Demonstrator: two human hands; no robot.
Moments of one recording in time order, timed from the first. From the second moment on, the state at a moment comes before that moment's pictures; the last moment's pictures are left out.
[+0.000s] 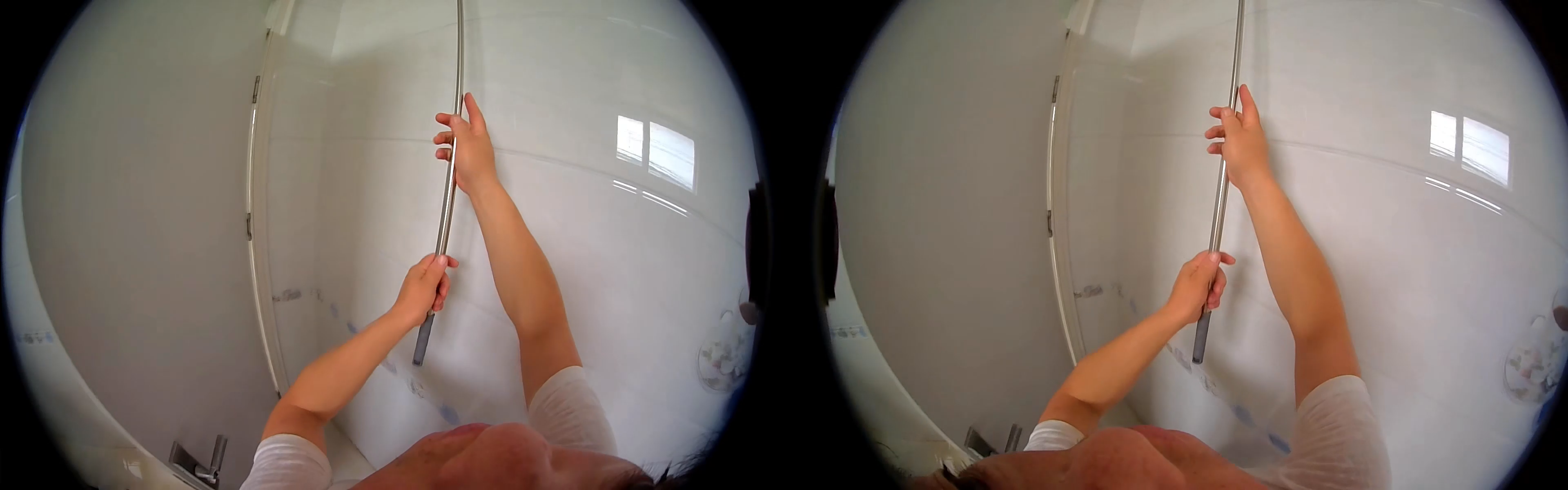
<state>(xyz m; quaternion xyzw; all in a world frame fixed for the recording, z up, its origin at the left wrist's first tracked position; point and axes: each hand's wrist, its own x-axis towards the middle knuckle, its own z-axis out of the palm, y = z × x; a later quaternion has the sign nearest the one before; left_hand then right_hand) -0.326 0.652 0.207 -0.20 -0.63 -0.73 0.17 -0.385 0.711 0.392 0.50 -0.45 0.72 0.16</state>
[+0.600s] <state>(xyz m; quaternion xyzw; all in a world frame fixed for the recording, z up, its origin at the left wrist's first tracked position) -0.432 0.475 0.342 -0.15 -0.57 -0.78 0.21 -0.475 0.519 0.454 0.43 -0.66 0.57 0.22</state>
